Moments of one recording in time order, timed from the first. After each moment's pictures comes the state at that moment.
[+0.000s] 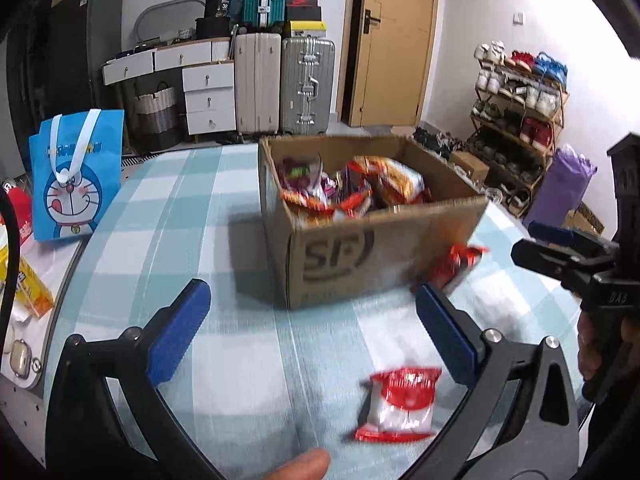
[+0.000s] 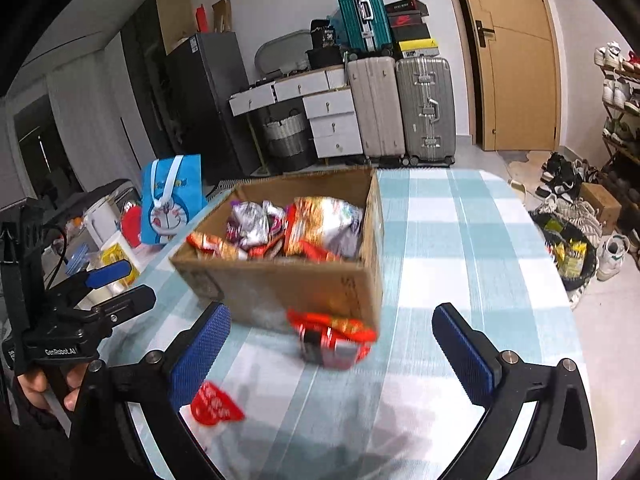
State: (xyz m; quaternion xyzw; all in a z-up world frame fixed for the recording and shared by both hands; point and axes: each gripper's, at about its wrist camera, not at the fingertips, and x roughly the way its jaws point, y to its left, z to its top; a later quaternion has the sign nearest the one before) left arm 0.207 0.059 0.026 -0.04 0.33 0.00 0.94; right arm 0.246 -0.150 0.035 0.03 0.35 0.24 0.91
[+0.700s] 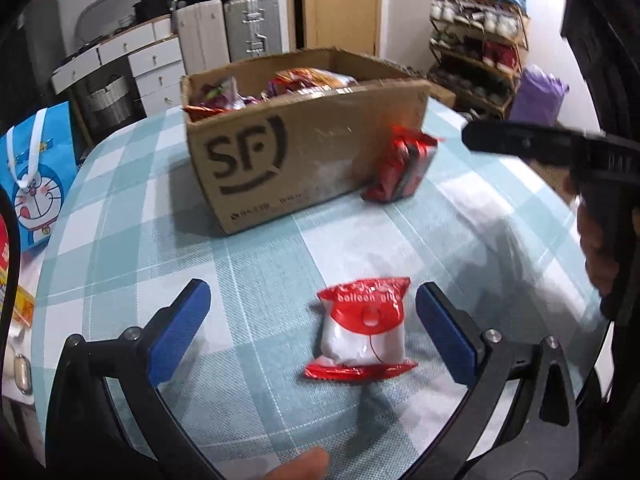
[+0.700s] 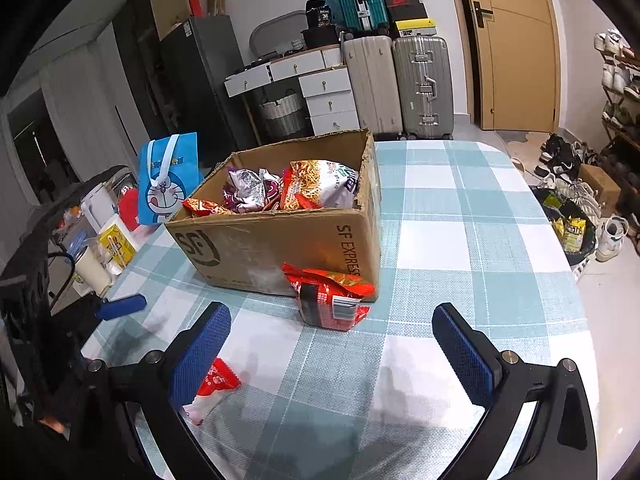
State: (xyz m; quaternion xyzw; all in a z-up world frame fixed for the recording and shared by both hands) left arm 0.196 0.001 -0.017 0.04 0.41 -0.07 0.91; right arm 0.239 -0.149 0.023 0.03 0.38 0.23 0.89
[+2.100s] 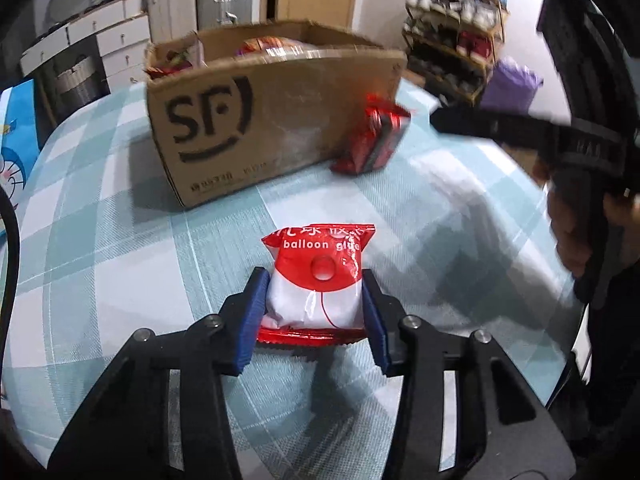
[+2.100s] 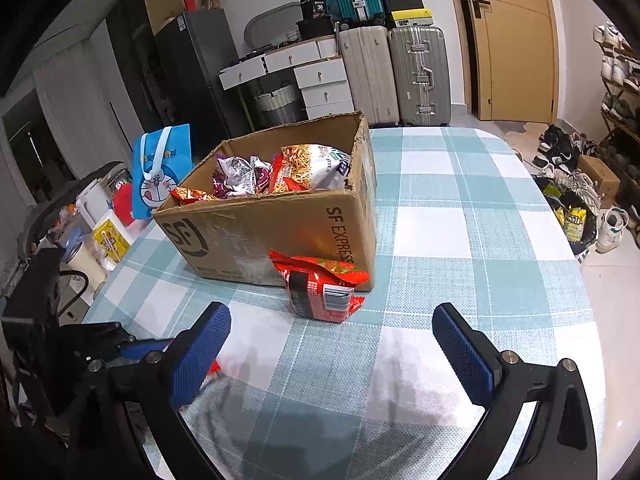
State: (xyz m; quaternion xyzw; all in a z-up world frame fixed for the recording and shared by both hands) left arm 0.202 0.012 -0.033 0.00 0.43 -0.13 0.89; right arm 0.248 -0.151 0.007 0.03 0.39 0.23 0.89
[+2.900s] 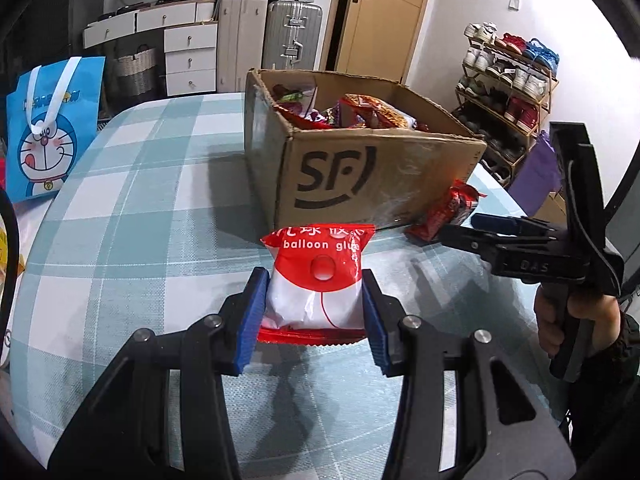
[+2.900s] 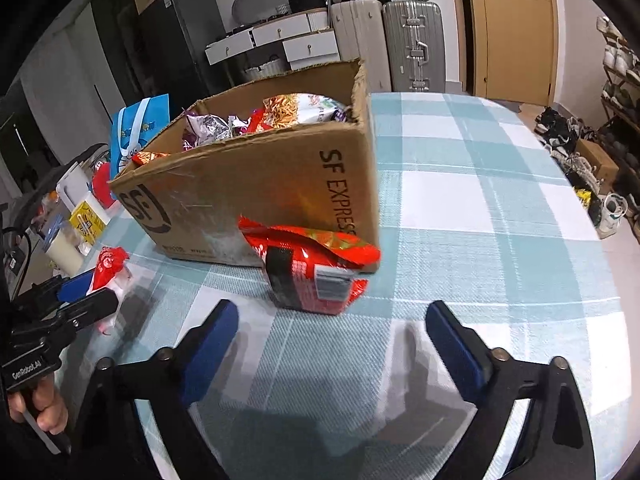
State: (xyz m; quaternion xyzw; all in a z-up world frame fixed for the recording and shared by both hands) left arm 0.209 0.070 -0.016 -0.07 0.38 -0.04 0.92; right arm 0.278 -0.122 -0.039 0.01 0.44 0.21 0.87
